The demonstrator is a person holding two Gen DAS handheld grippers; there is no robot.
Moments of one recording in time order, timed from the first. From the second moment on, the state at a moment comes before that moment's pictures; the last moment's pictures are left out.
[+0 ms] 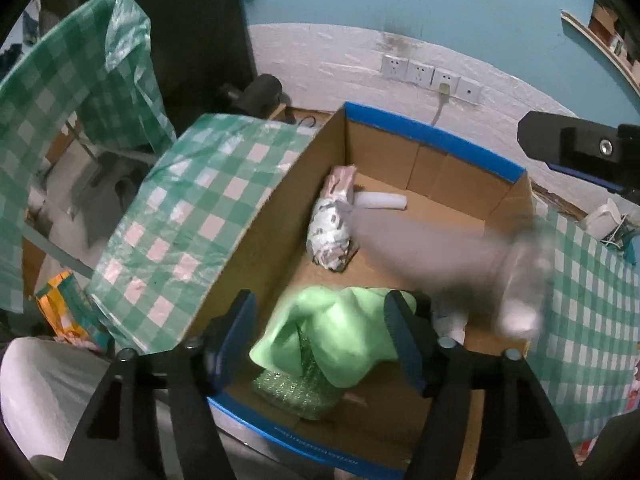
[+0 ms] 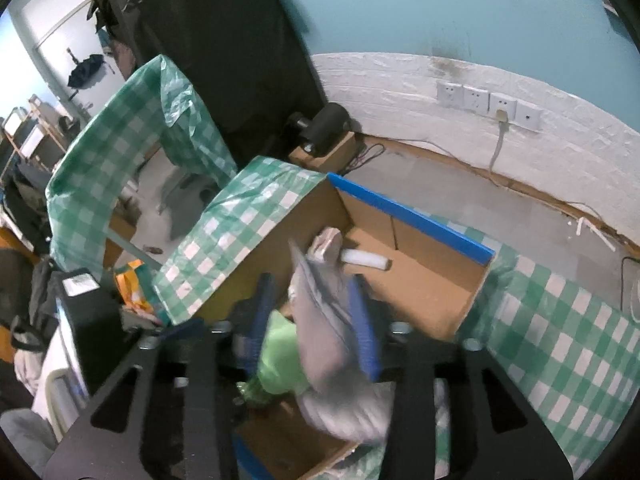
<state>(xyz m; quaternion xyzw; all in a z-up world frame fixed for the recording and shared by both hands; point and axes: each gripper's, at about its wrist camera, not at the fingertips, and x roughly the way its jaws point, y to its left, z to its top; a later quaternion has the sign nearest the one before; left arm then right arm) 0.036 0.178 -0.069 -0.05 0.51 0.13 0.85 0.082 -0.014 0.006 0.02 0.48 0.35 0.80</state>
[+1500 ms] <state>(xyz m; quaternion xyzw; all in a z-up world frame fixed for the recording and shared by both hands) -0.013 0.115 0.029 0.01 0.44 0.05 0.89 0.001 -0.138 0.078 0.00 0.43 0.24 0.87</state>
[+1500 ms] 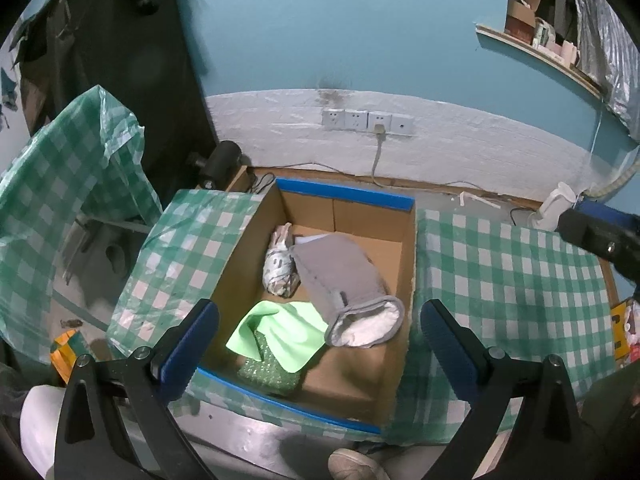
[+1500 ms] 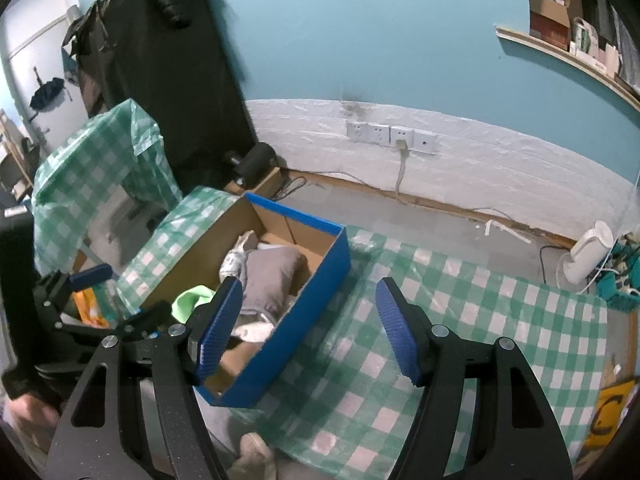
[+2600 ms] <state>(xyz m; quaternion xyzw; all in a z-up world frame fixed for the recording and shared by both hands) -0.009 0.089 0.031 0.01 0.46 0.03 0.89 -0.002 -0.162 0.060 0.01 0.44 0.22 0.87</state>
